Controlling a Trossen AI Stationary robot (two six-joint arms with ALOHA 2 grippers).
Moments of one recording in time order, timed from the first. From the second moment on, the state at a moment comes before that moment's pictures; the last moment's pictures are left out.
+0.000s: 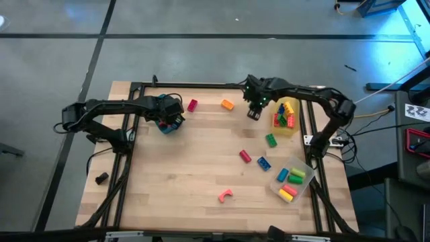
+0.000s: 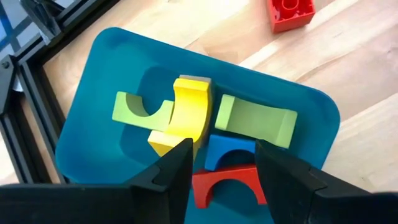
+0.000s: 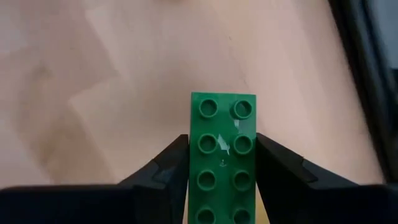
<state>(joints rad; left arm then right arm) 0.35 1.33 0.87 -0.88 -0.46 -0.58 -0.58 1.70 1.22 -0.83 0.09 -0.16</state>
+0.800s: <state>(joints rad) 0.21 1.33 0.87 -0.79 -0.45 -0.57 -0.61 1.56 1.22 -1.37 0.33 -0.16</state>
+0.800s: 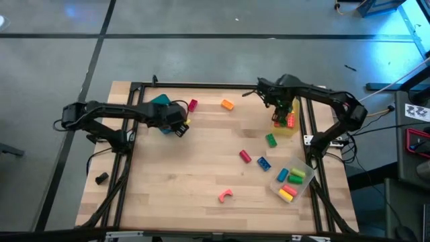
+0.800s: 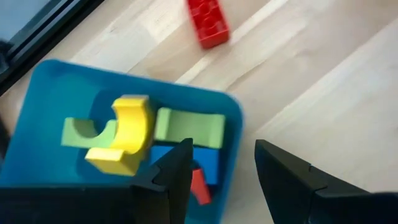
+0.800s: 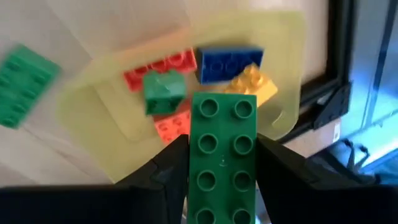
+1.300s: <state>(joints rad) 0.13 1.33 0.87 -0.54 -0.45 -0.47 -0.65 1.56 1.12 -1.34 0.37 -0.16</state>
